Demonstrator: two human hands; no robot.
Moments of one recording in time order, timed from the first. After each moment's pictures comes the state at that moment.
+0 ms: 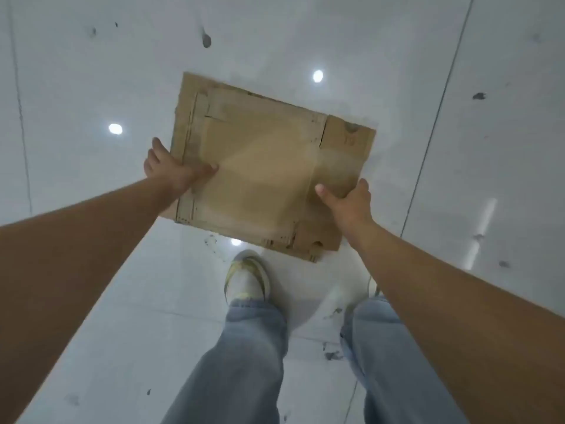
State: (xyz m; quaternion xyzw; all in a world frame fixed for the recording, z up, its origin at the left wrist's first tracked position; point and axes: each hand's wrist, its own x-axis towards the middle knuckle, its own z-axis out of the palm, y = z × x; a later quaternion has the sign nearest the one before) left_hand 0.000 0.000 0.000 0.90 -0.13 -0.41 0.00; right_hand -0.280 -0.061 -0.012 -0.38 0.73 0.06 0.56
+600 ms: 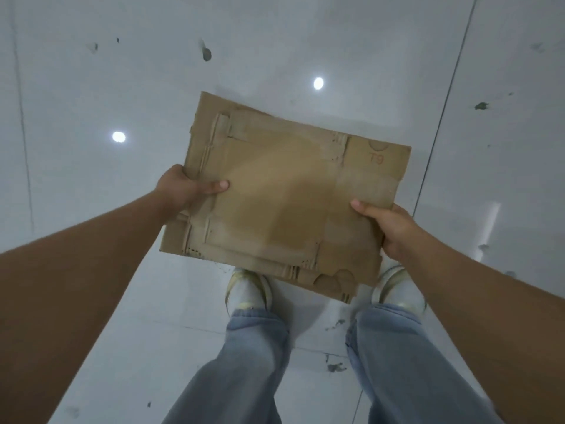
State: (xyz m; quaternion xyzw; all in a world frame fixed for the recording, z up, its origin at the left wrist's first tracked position) left_hand 0.002 -0.002 0.011 0.83 -0.09 -0.55 0.07; right_hand -0.335 -0.086 -0.003 -0.14 0.71 -0.01 0.69
